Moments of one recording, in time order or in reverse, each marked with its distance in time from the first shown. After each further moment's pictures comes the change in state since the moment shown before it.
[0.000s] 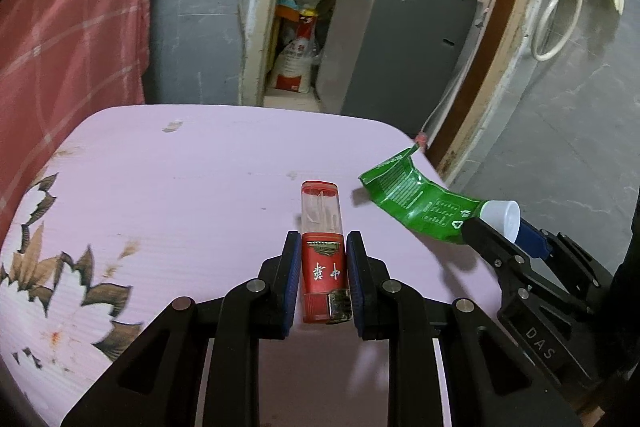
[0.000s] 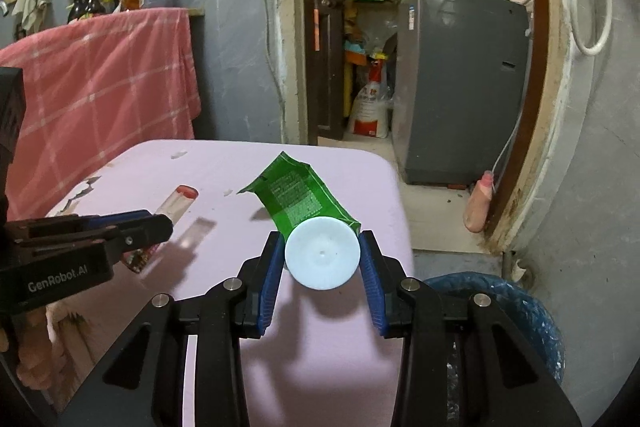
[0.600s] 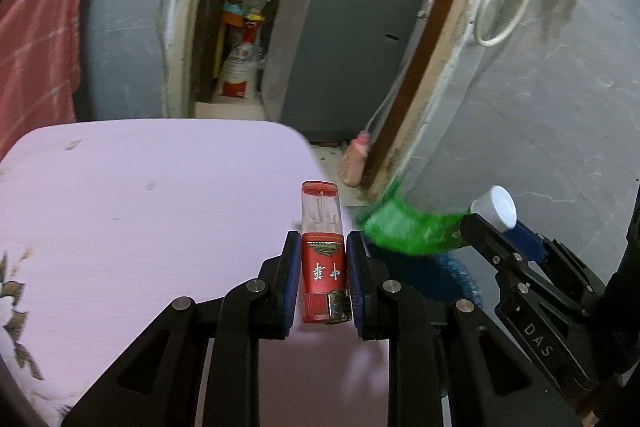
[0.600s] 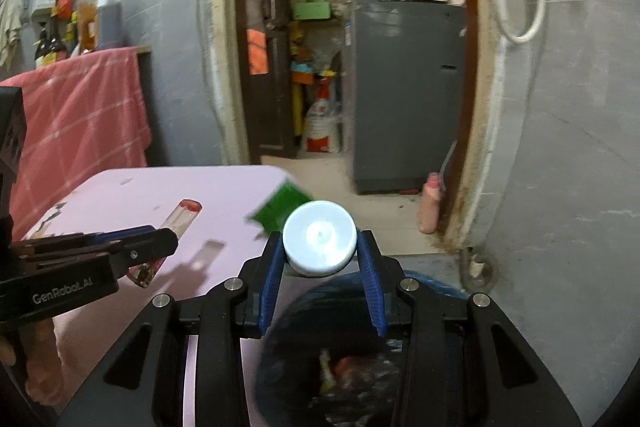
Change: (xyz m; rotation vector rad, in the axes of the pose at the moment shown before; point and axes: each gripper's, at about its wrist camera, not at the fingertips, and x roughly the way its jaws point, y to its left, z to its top) left arm 0.025 -0.092 0.002 0.062 -0.020 -0.150; right arm -0.049 -0.086 -0.011 0.091 -0.075 -0.143
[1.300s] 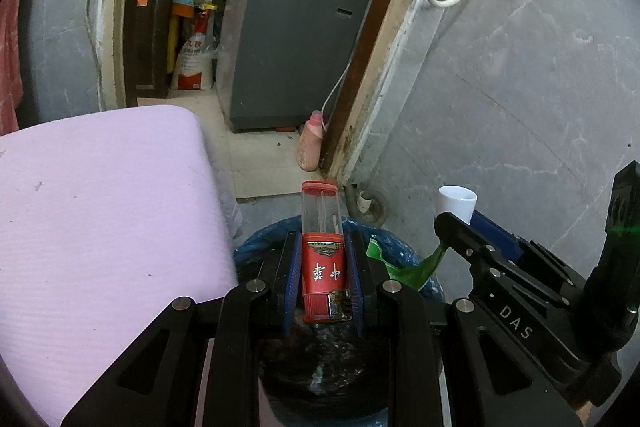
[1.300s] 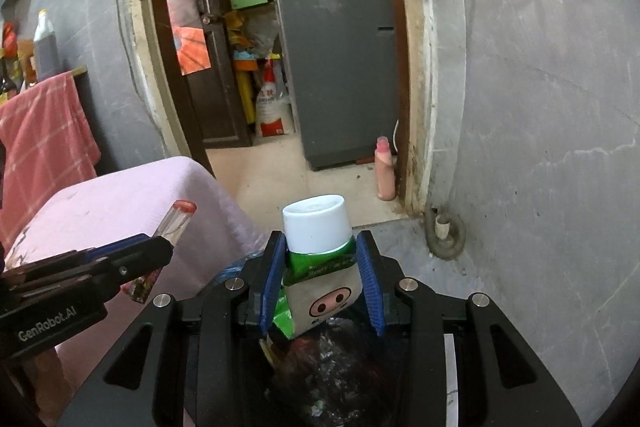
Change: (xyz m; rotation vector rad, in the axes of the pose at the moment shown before) left arm 0.062 -0.072 -0.012 0.077 0.060 -0.082; right arm 0.011 -0.091 -0.021 0.154 0.086 -0.070
